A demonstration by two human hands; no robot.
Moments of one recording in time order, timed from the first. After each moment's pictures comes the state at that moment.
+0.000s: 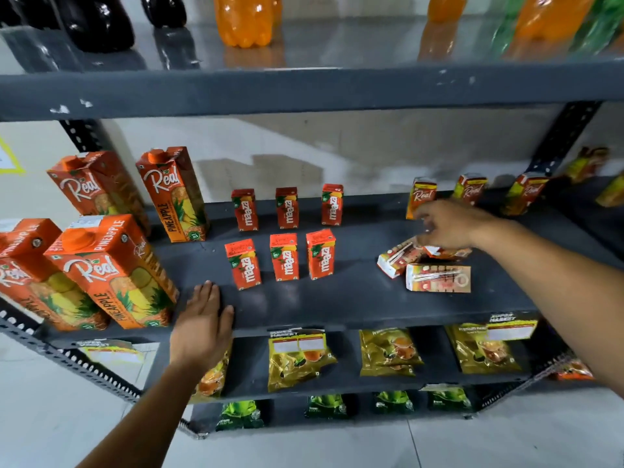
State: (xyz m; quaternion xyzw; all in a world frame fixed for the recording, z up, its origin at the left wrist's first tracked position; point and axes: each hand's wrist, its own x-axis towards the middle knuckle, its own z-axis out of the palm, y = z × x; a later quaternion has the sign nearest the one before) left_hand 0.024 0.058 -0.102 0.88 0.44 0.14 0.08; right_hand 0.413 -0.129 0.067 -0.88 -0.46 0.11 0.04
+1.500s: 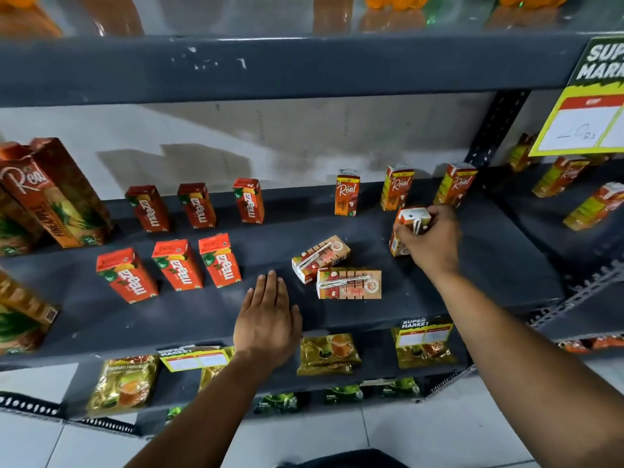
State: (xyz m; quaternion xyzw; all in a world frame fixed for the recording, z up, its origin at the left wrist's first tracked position) left_hand 0.259 -0.085 -0.106 0.93 0.36 0.06 0.04; right_hand 0.526 -0.200 -0.033 -0.84 -0.20 -0.03 0.50
